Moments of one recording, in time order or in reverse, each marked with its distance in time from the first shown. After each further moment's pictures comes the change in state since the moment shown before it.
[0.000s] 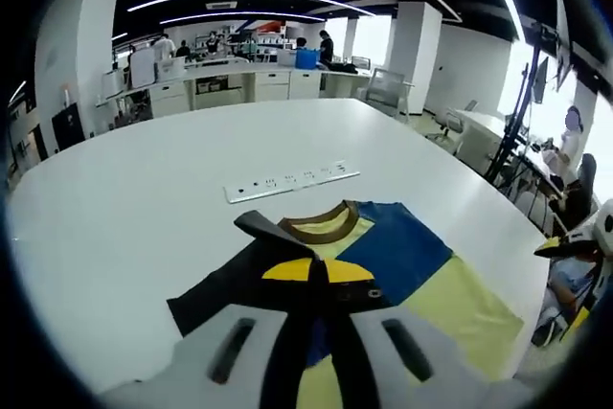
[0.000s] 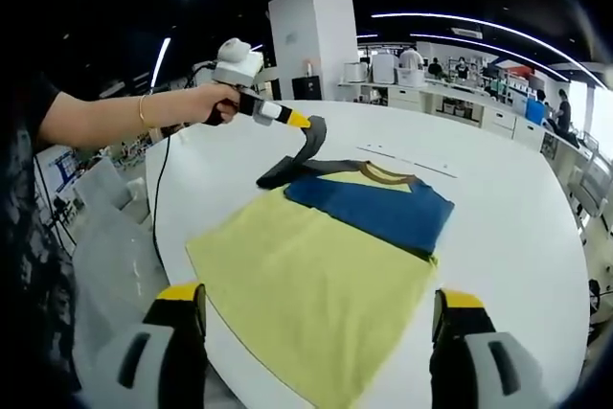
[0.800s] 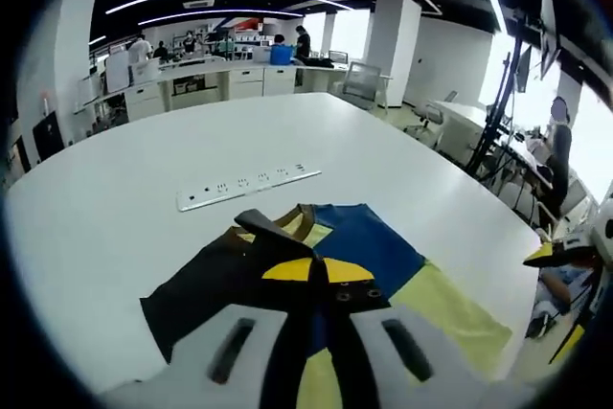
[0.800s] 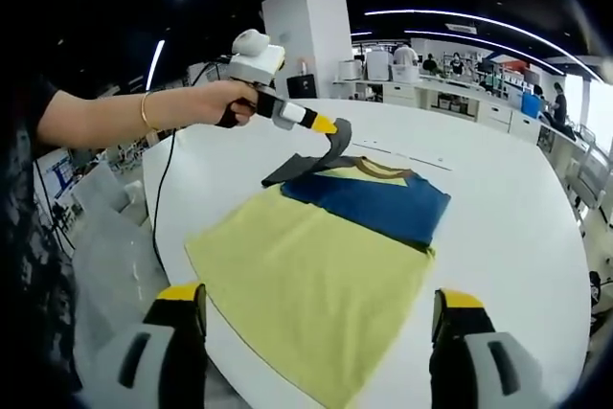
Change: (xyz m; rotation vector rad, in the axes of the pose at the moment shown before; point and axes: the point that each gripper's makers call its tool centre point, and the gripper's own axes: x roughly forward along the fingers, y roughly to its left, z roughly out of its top) left arm 0.032 -0.058 0.003 0.044 0.023 -0.084; right arm -0.002 -0.002 -0.007 0.025 0.009 -0.008
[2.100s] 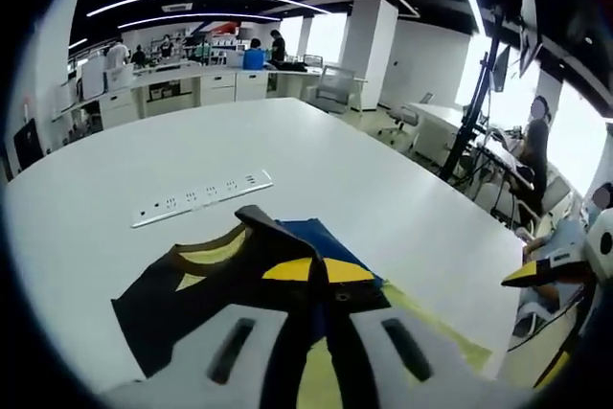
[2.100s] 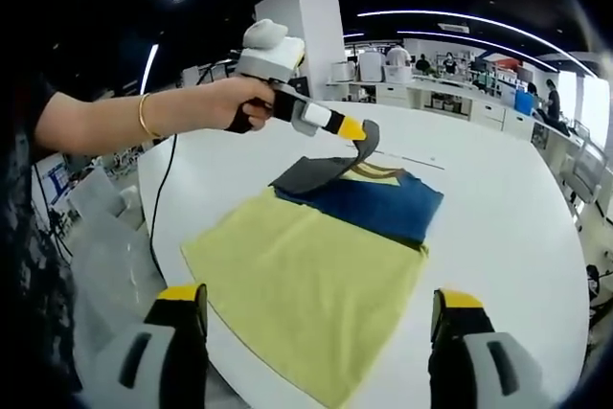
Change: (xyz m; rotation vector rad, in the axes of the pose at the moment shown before) left arm 0.029 -0.067 0.012 0.024 -0.018 -0.108; right arm -0.004 -0.005 -0.001 0.022 -0.015 -0.025
